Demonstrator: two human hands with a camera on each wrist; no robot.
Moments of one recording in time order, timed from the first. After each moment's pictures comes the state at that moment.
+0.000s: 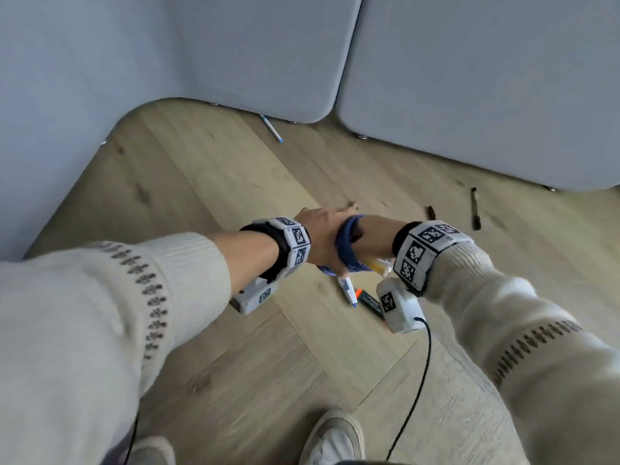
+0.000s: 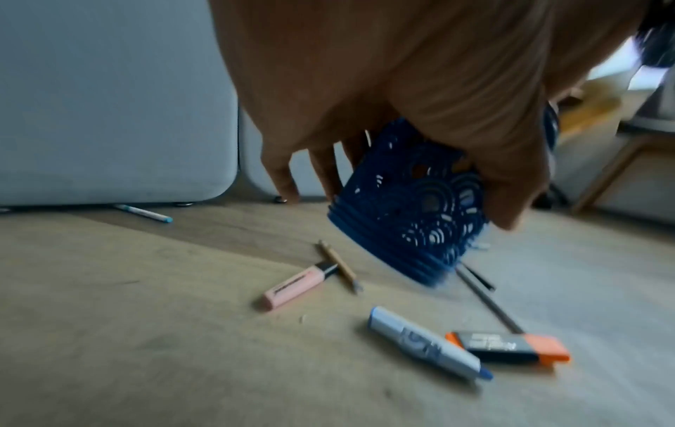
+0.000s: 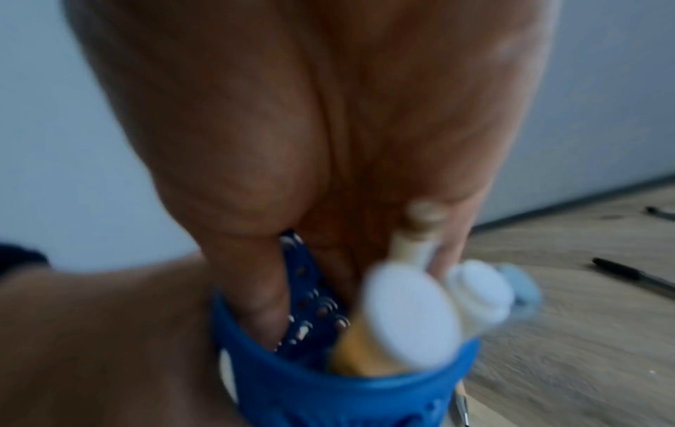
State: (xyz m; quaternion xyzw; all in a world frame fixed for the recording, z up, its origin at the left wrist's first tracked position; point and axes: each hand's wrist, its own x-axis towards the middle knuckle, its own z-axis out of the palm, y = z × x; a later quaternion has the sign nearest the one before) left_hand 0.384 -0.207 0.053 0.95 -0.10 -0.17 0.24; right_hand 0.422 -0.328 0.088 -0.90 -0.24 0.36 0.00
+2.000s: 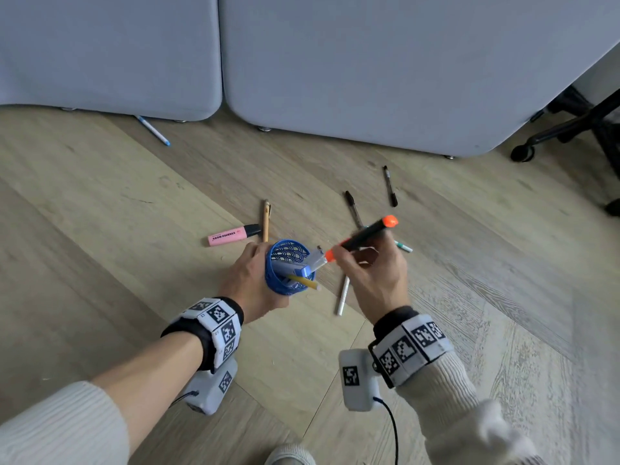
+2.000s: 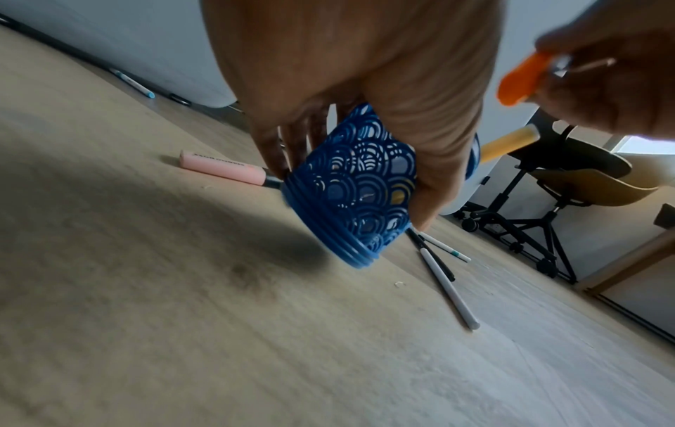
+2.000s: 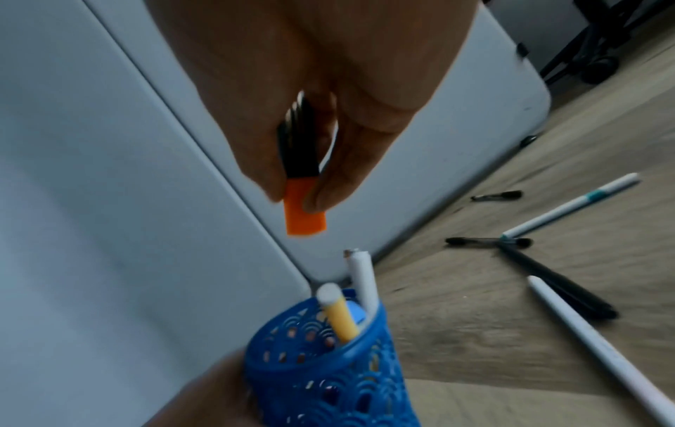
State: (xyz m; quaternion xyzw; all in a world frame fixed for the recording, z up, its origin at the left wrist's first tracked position) left_hand 0.371 -0.270 -0.071 0.92 0.02 -0.08 0.39; right_hand 0.364 -0.456 0.020 -0.87 0.04 -0.10 0.48
